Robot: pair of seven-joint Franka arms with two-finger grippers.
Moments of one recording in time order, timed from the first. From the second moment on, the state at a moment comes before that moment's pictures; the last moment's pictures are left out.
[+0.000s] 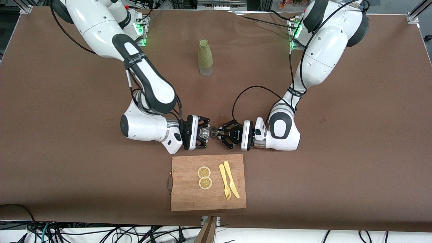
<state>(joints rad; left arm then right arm) -0.28 1.05 -0.19 -1.33 -1.43 2.01 2.07 0.29 0.82 0.26 -1.33 0.84 2.23 -1.38</state>
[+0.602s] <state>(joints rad) -0.19 1.05 -0.17 -1.32 -1.43 1.94 2.15 0.02 0.80 0.26 -1.31 0.90 1.88 -1.62</state>
